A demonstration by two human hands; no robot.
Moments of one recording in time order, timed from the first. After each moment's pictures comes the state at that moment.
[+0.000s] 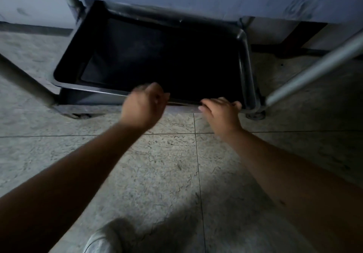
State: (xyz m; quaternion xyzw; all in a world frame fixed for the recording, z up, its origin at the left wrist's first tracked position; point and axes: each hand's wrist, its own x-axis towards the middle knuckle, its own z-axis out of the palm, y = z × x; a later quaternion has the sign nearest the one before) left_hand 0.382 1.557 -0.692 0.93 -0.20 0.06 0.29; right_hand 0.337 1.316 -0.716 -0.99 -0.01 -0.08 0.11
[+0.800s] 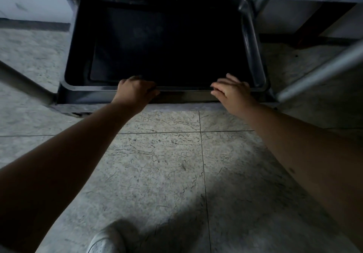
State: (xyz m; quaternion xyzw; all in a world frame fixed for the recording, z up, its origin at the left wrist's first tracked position) left_hand 0.441 1.579 -0.725 0.95 -0.22 -0.04 0.20; right_hand 0.394 1.268 -0.732 -0.99 -0.01 0.04 0.13
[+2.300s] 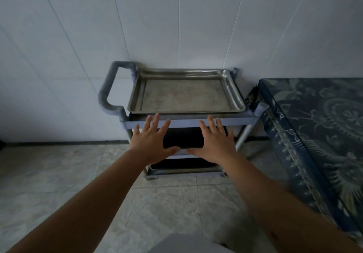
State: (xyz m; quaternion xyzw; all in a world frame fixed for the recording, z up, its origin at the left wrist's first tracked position) left_hand 0.224 1.671 0.094 0.98 -0.20 -0.05 0.00; right_hand 0.186 1.436 0.076 -1.00 0.03 0.04 0.08
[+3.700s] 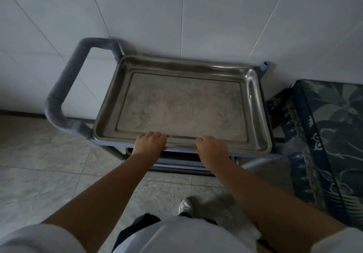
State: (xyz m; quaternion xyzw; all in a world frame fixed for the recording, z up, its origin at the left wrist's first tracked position) left_hand 0.423 1.580 -0.041 0.98 -0.18 -0.08 -0.01; right_hand 0.393 1.355 -0.023 -0.99 -0.12 0.10 -0.05
